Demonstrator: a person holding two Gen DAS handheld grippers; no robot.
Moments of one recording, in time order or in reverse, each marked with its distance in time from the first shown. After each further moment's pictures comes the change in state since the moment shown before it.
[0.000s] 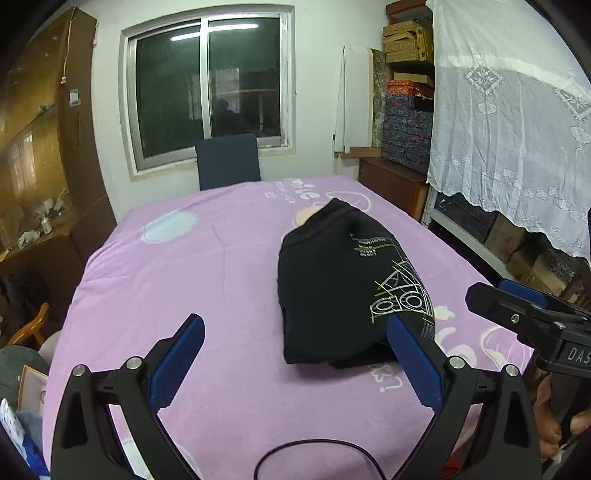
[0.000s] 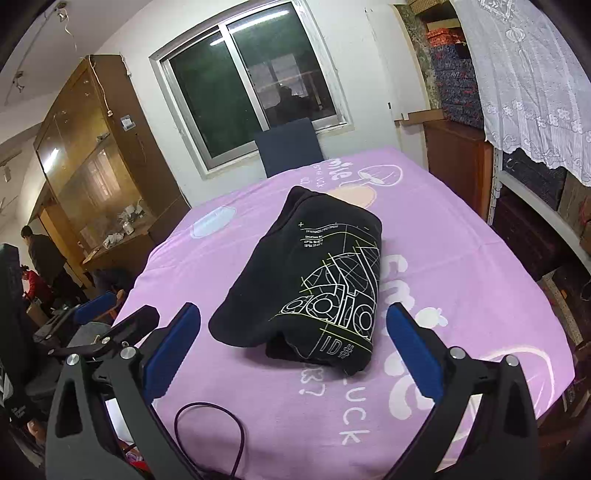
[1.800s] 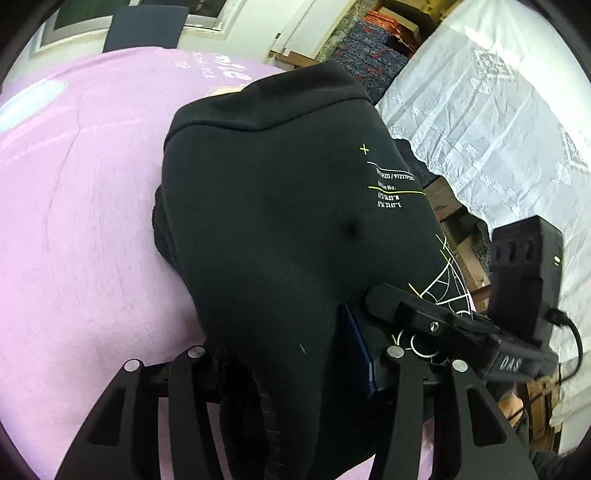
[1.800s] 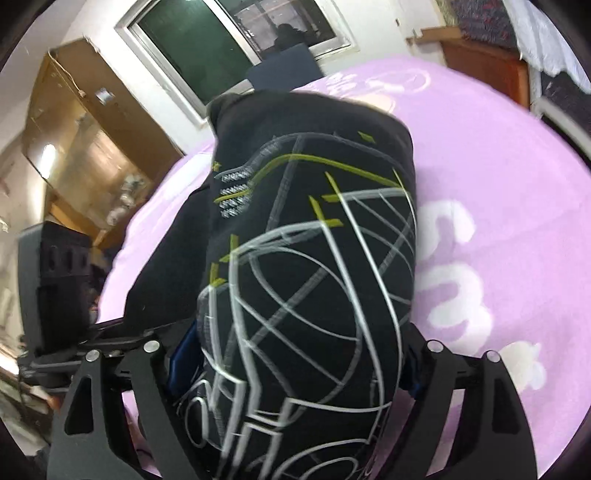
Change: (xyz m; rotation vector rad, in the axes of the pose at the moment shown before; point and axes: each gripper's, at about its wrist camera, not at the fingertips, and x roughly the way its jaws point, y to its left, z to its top) left arm 0.220 0.029 0.005 -0.153 0.392 -0.516; right arm 0.201 -0.079 -0.003 0.127 0.264 0.149
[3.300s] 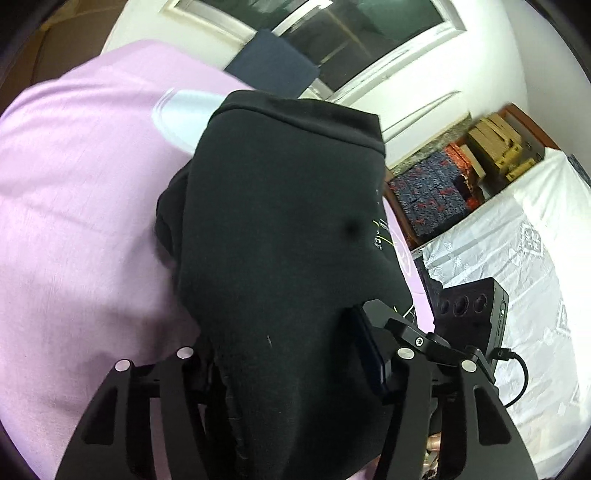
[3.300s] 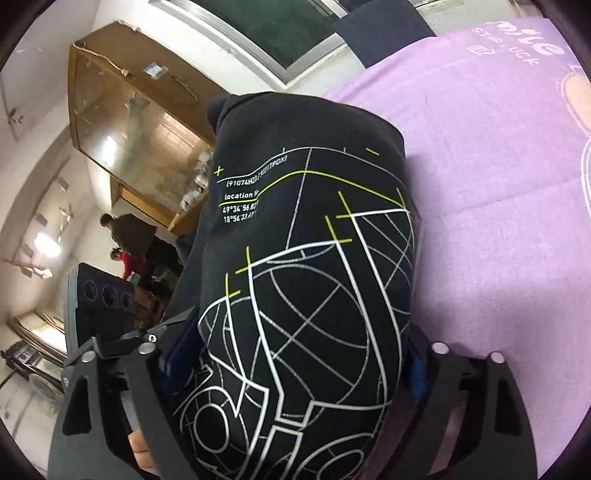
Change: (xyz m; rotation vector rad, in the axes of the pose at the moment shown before) left arm -0.165 0.271 0.043 -0.393 -0.283 -0.045; right arm 0.254 0.198 0.114 -0.020 0.133 0.340
